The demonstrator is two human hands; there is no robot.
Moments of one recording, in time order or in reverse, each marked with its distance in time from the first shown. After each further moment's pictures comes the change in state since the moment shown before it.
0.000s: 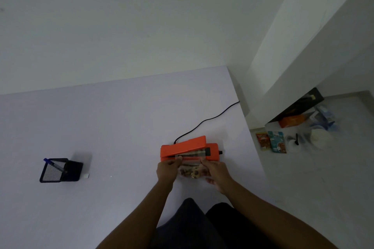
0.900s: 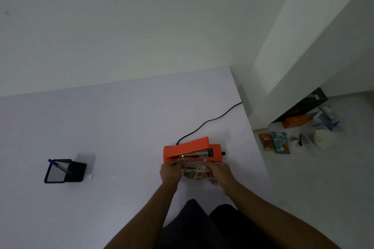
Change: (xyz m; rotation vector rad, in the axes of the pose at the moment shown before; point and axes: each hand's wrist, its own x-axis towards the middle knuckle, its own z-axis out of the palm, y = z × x) left_hand -0.006 0.004 0.004 0.020 0.047 0.000; right_hand -0.001 -0.001 -0.001 0.000 -0.005 -0.003
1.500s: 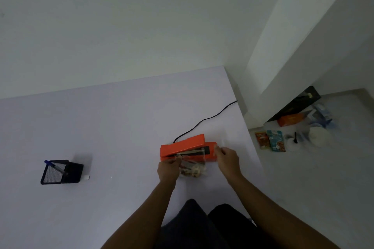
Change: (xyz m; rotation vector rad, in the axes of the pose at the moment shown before) left_hand 0.001 -0.002 0.003 0.068 0.040 -0.017; right_hand -0.020 -0.035 -0.021 -0.345 0.278 -0.371
